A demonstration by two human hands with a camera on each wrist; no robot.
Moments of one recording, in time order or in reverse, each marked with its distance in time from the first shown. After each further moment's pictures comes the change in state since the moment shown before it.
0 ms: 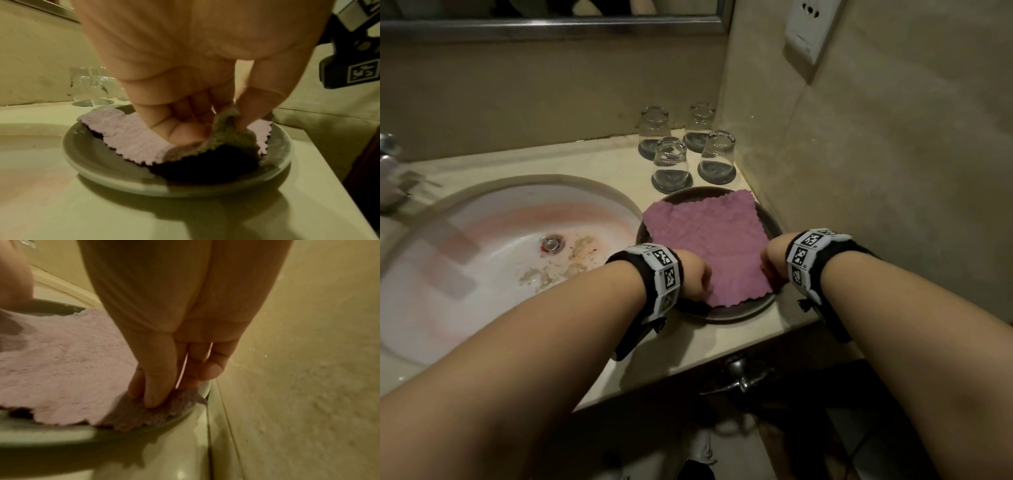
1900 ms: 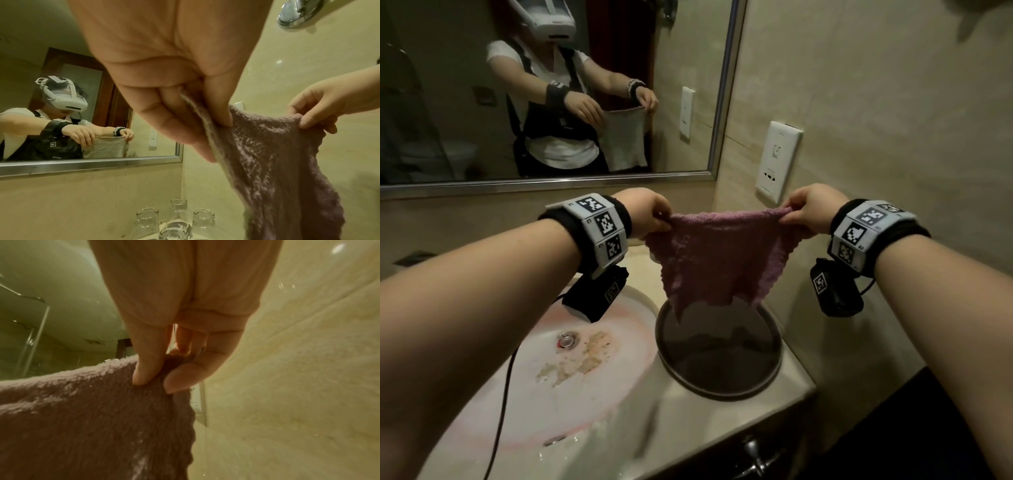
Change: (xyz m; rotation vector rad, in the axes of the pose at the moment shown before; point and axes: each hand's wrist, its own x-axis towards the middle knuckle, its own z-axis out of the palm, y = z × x) left_hand -0.162 -0.084 -0.137 -0.188 0.814 -0.040; right_hand -0.130 0.012 -0.175 0.535 0.717 0.025
